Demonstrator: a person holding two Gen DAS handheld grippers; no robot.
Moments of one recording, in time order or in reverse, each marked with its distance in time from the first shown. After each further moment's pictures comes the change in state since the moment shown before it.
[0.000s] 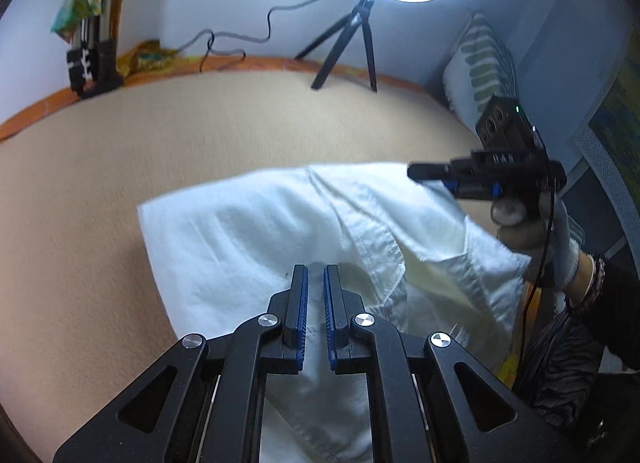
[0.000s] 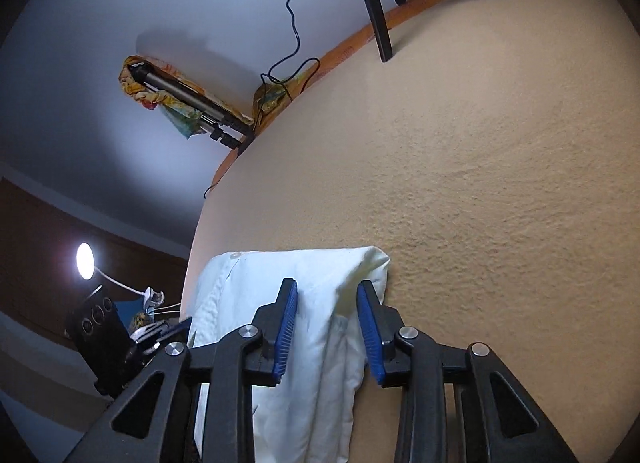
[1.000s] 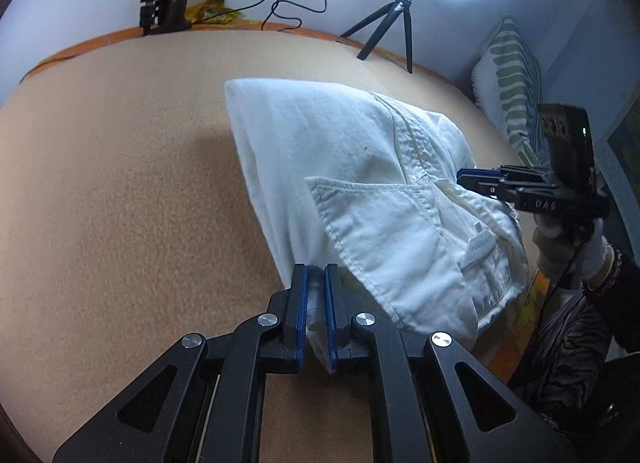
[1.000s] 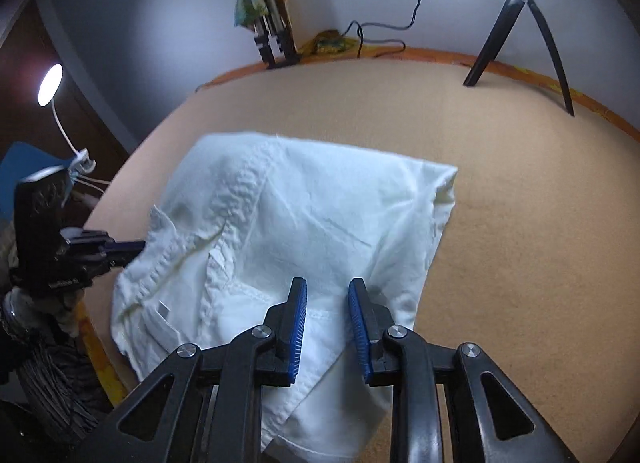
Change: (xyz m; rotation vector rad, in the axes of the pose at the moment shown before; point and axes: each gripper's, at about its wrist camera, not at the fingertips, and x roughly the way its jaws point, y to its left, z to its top) left arm -0.042 0.019 -0.080 -0.118 0.012 0.064; right arm 0.020 0.077 -0.078 -0.543 0.076 -0.357
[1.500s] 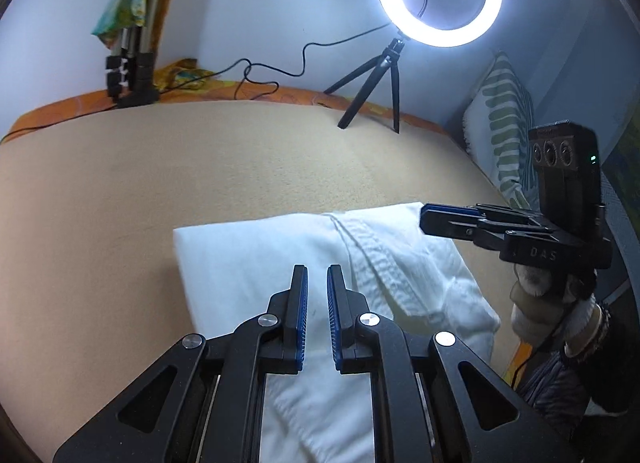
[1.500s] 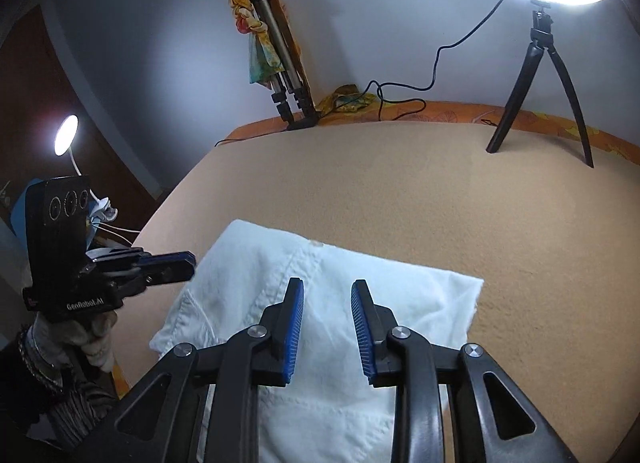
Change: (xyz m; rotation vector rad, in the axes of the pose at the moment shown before) left arm 0.017 -0.028 0.091 0.012 -0.120 -0.029; right arm -0.010 -0.003 0.067 0.045 -0.147 0.105
